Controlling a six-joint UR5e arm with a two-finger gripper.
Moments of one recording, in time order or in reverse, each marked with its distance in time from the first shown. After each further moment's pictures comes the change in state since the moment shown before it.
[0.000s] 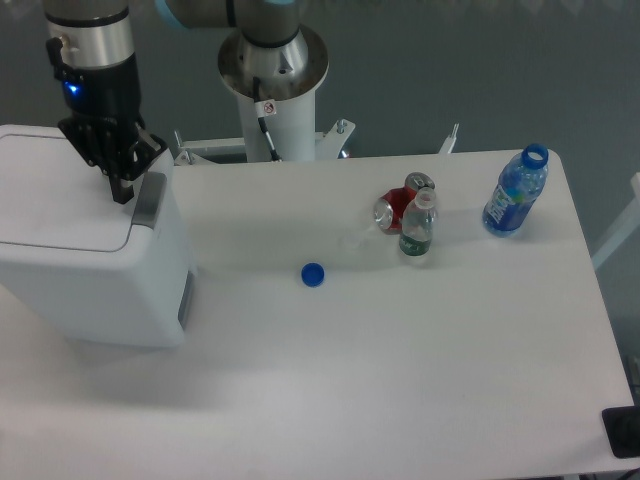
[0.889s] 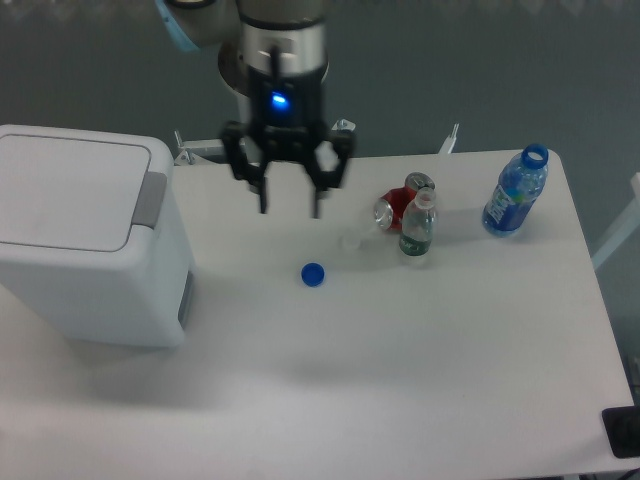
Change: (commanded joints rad) arm 0.436 -0.107 0.012 0.000 -0.095 0.106
